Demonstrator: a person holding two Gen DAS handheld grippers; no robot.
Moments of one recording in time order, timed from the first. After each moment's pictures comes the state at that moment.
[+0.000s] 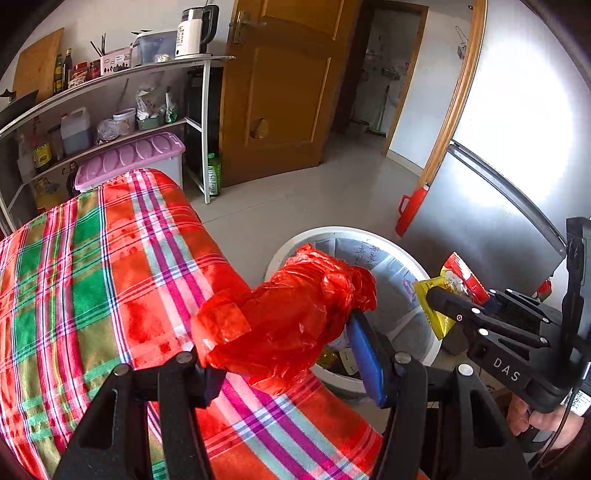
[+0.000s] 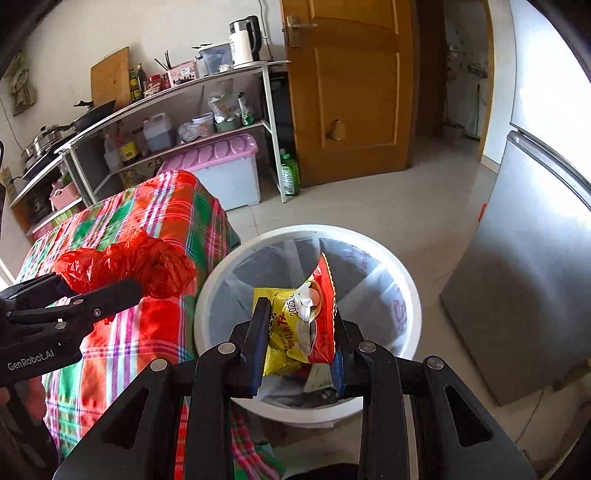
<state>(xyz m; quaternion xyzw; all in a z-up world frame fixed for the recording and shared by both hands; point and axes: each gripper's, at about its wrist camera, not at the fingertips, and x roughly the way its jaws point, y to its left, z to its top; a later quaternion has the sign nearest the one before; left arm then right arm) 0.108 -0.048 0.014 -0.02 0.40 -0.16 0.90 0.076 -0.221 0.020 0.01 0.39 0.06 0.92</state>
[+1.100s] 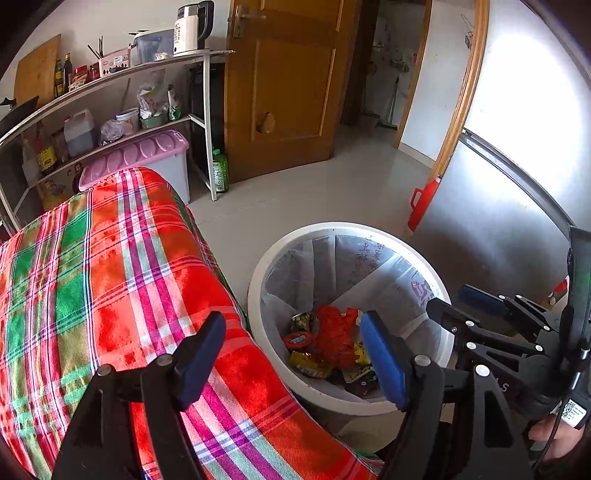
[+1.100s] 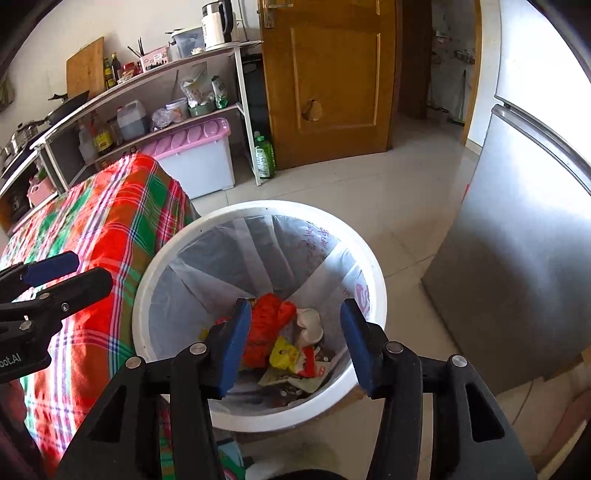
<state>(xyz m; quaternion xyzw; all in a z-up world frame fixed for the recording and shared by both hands) 0.121 -0.076 0.003 -0.01 0.40 -0.13 0.91 0.093 -0.256 -0.009 0.01 0.41 0.02 0.91</state>
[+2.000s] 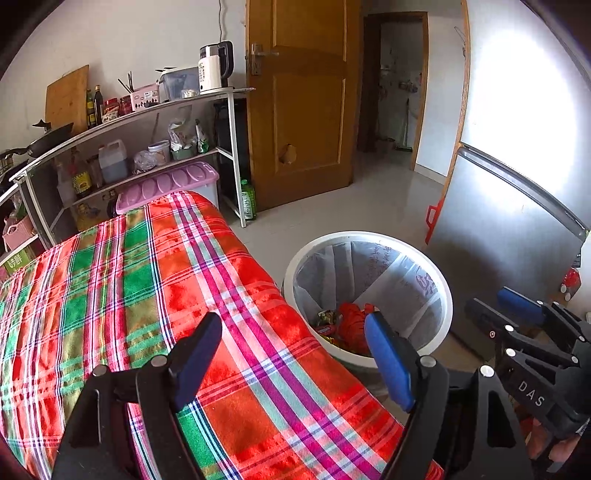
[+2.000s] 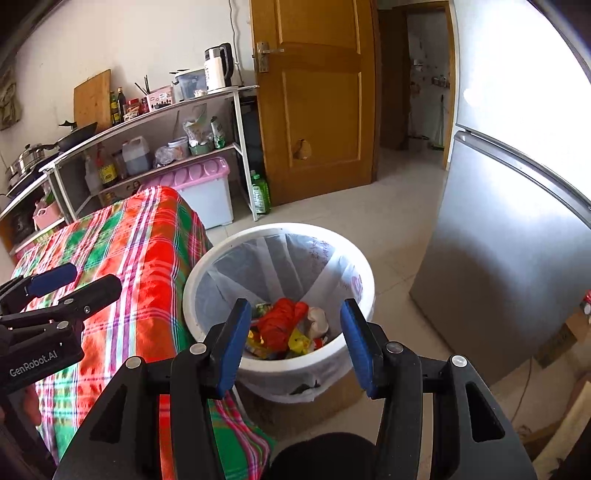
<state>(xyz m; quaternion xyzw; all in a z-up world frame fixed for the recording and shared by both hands) 0.041 -0.059 0.029 0.02 0.34 -0.08 0.94 0.003 -0.232 0.027 0.02 0.34 -0.01 0.94</state>
